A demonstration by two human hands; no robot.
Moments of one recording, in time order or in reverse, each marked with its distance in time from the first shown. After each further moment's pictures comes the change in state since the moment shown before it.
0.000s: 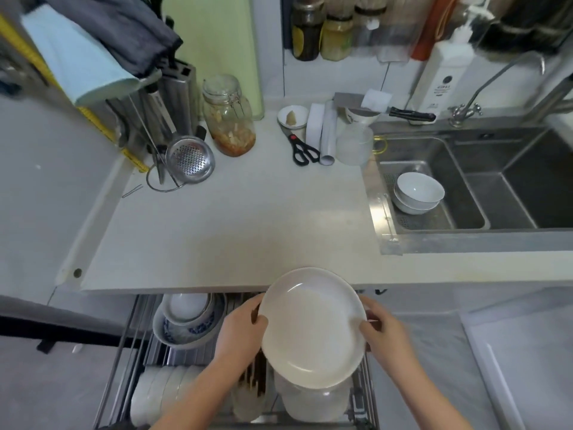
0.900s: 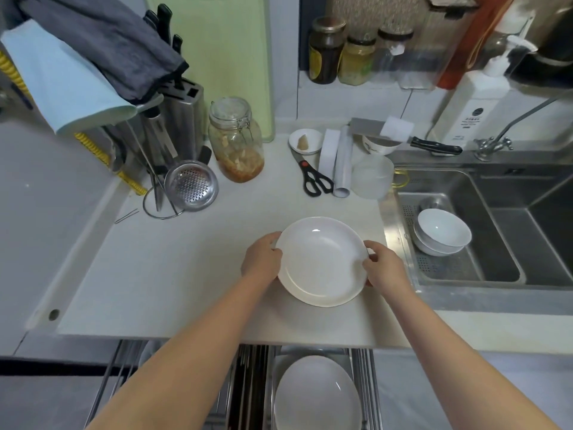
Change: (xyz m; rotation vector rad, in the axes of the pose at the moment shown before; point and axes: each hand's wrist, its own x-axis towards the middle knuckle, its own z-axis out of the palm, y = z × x) left_hand 0.189 0.104 -0.026 -0.093 0.098 0.022; right_hand 0.182 -0.118 -0.008 -0.147 0.087 -0.029
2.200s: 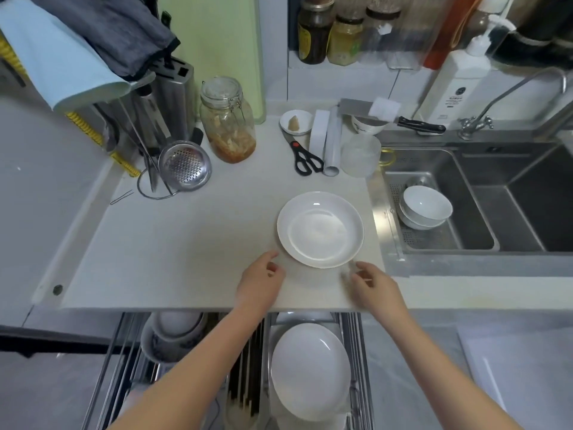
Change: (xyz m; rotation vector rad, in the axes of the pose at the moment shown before) left_hand -0.083 -0.046 0.016 -0.008 -0.037 0.009; right_hand -0.080 0.054 0.004 -0.053 -0.008 -0.110
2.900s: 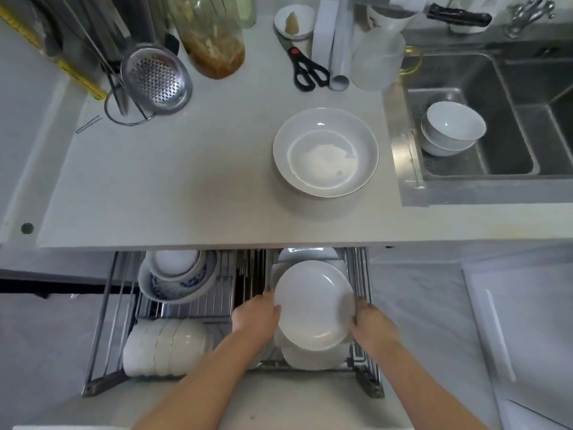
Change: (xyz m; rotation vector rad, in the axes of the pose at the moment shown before) left_hand -0.071 -0.153 0.068 0.796 -0.362 -0.081; right_hand -0.080 0.145 0.097 -0.643 -0.398 0.240
